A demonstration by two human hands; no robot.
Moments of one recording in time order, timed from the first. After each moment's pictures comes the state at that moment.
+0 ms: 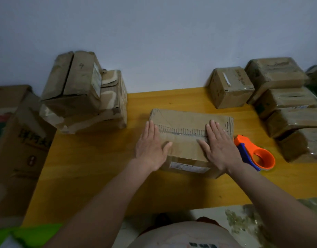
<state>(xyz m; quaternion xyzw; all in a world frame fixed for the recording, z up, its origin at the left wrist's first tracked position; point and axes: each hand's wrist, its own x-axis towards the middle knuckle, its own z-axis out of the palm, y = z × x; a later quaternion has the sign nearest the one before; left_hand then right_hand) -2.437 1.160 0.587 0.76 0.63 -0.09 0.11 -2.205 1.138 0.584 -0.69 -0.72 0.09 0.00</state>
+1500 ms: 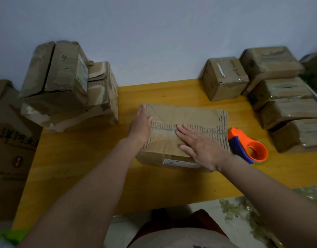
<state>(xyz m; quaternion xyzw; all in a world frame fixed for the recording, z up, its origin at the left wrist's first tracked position) -2.436 1.221 0.584 0.66 0.68 0.17 0.26 -2.223 1.143 0.593 -0.52 -0.84 0.17 0.00</state>
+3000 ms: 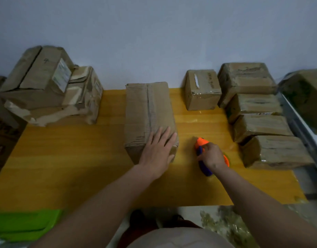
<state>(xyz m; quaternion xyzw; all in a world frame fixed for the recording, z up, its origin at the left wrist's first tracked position) -2.263 1.135 0.585 0.83 0.55 0.00 0.07 -2.063 1.148 0.551 -0.80 -0.47 0.33 0.17</state>
